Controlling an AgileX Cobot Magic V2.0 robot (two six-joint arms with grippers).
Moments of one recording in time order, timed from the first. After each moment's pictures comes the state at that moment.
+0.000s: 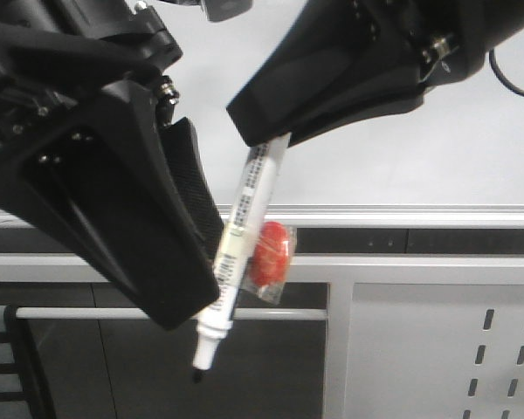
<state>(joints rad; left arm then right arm) -0.61 1.58 -1.10 -0.74 1.20 1.15 0.42 1.37 -0.87 1.16 0.92 -1.22</state>
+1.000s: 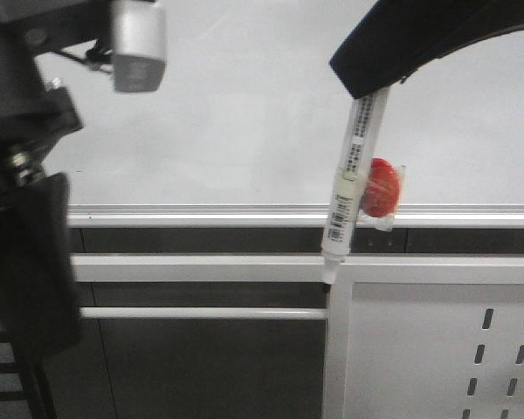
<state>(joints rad) -0.56 1.51 -1.00 -0.49 1.21 0.85 0.40 1.17 -0.87 0.87 0.82 -1.20</state>
